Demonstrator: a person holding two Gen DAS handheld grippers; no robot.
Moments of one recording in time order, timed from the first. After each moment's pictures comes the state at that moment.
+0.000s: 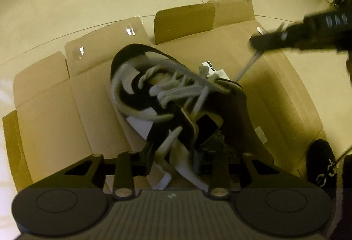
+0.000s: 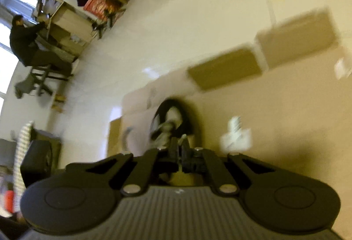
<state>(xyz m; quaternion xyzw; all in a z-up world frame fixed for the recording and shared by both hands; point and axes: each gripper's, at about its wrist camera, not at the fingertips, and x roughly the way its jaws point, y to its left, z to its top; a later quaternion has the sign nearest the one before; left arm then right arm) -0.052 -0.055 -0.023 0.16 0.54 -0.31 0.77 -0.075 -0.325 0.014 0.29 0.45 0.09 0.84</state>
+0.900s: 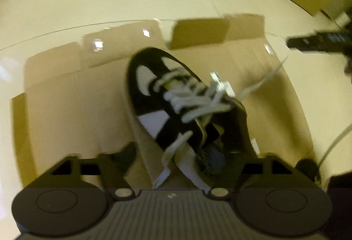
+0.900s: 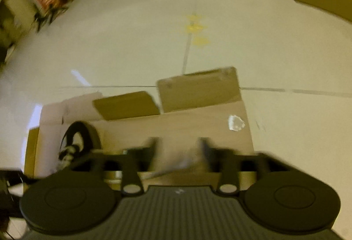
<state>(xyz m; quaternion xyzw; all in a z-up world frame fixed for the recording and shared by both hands) -0.037 -0.036 0.008 0.09 0.57 -0.26 0.78 -0.063 -0.355 0.049 0.12 0.49 -0.04 0.86</state>
